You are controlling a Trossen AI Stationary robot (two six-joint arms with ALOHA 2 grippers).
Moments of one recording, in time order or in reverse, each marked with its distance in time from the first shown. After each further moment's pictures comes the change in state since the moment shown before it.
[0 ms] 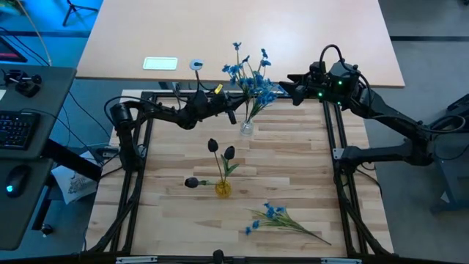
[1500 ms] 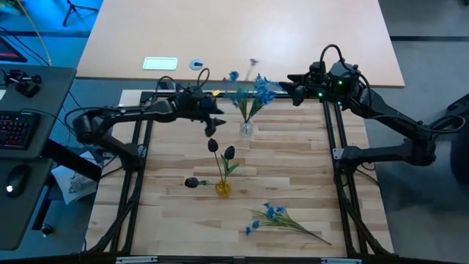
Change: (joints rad) left arm 0.033 -0.408 -0.015 -1.152 0.105 0.243; right arm 0.000 0.000 0.000 0.001 -0.007 -0.001
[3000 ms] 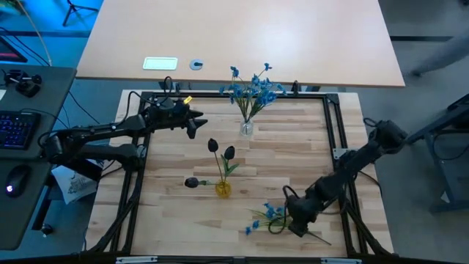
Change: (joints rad) left arm 0.022 -0.432 -0.380 0.153 -0.110 -0.347; right arm 1.184 0.476 -0.375 -0.043 -0.375 1.070
